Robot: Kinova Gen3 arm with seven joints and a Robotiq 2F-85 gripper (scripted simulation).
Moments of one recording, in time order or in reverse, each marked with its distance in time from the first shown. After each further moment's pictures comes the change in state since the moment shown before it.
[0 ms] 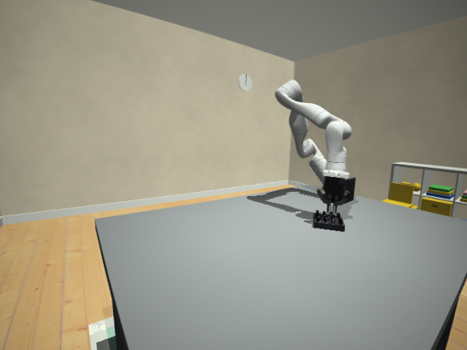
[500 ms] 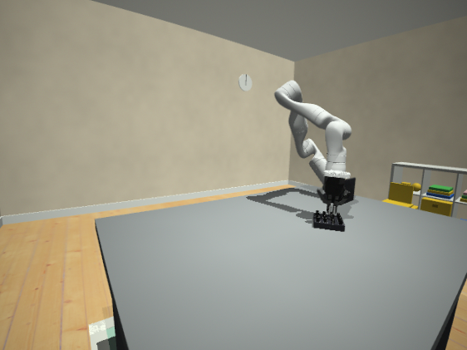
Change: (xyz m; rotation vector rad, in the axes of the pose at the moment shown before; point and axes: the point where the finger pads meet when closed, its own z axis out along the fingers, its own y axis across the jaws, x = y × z) arm 0.000 0.000 0.000 0.001 -0.001 -0.063
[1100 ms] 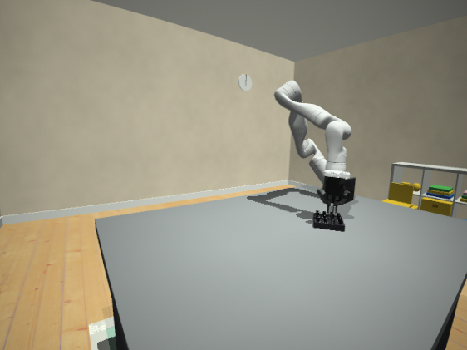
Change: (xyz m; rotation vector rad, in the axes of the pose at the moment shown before) arm 0.000 0.000 0.000 0.000 0.000 -0.015
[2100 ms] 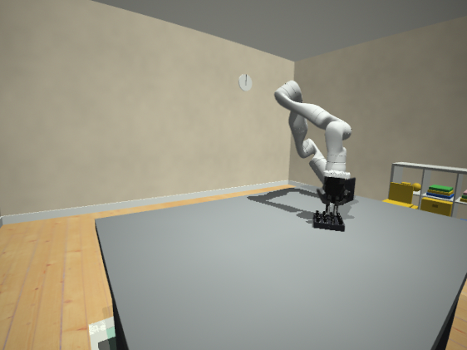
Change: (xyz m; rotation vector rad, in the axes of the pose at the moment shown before) arm 0.000 0.000 0.000 0.000 -0.001 0.000
